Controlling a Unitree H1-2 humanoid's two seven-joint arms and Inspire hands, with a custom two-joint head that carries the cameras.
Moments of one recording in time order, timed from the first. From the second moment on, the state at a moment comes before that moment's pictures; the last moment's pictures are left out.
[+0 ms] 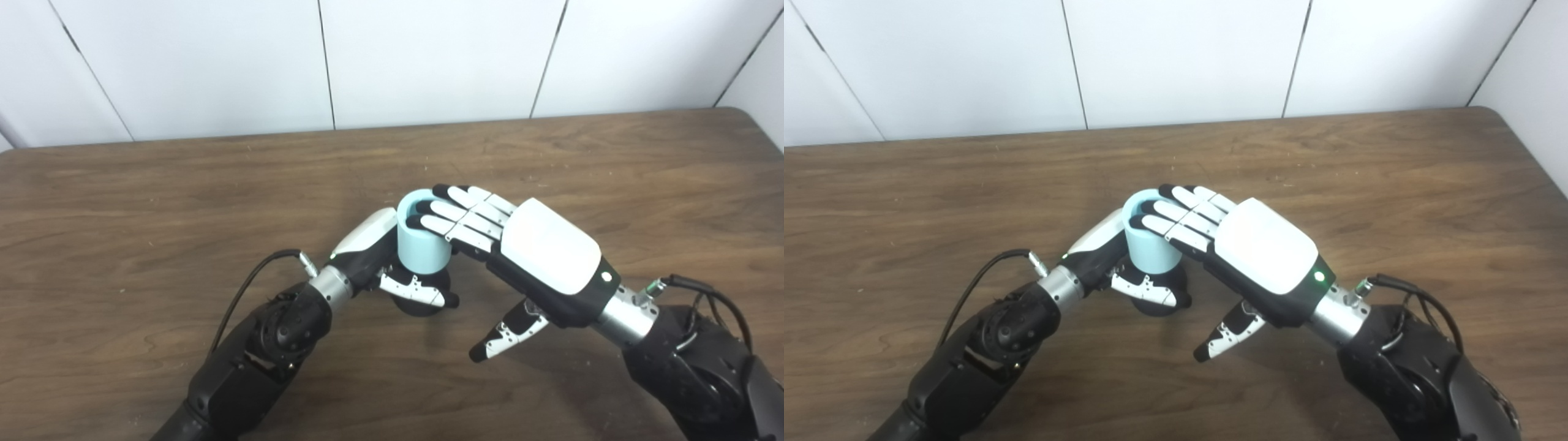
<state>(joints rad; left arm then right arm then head) -0.41 0.23 -0.62 0.00 0.36 0.17 -0.25 -0.08 -0.48 0.26 -0.62 -0.73 -0.13 0.35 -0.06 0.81</state>
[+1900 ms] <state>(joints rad) -0.41 0.24 -0.63 0.00 0.36 0.17 -0.25 -0.04 -0.50 0.29 -0.61 -0.82 -0.13 0.29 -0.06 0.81</state>
